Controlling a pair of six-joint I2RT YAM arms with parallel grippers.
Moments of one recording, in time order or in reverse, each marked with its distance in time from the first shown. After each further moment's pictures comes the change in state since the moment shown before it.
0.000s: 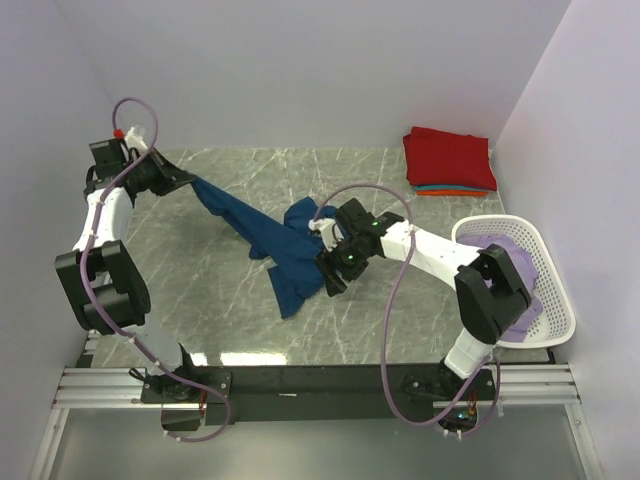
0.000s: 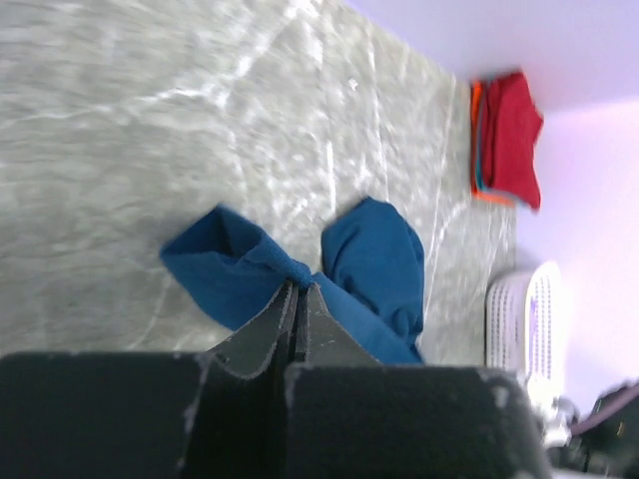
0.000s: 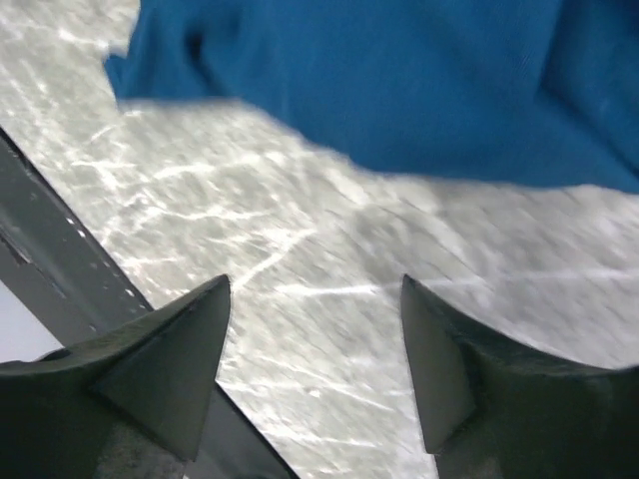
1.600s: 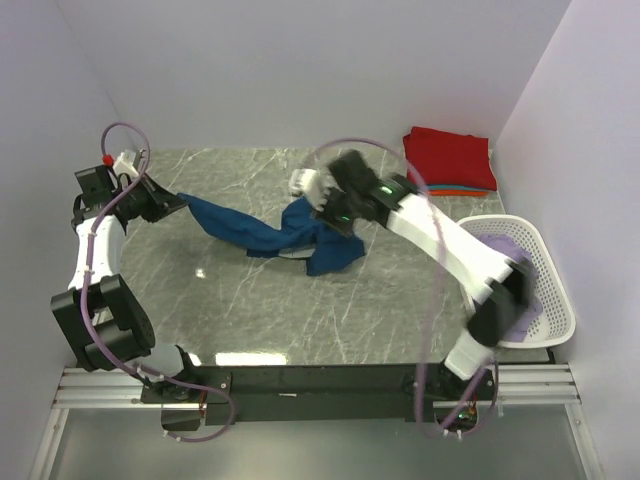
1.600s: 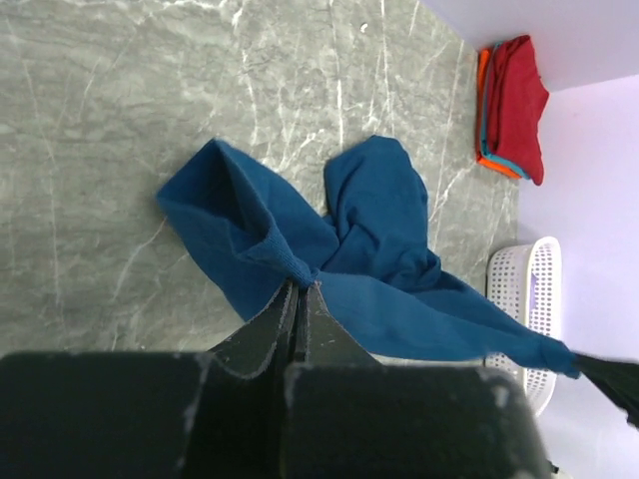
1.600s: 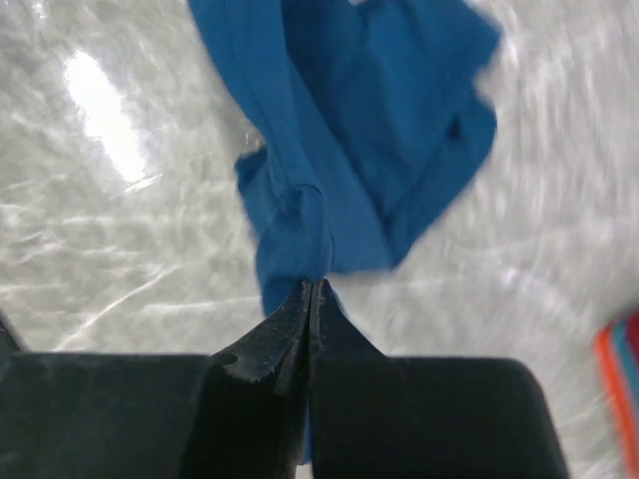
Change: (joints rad) left arm 0.106 -0.236 -0.241 -0.056 0.040 0.055; right arm 0.036 -0.131 0.340 -0.126 0.230 -0.323
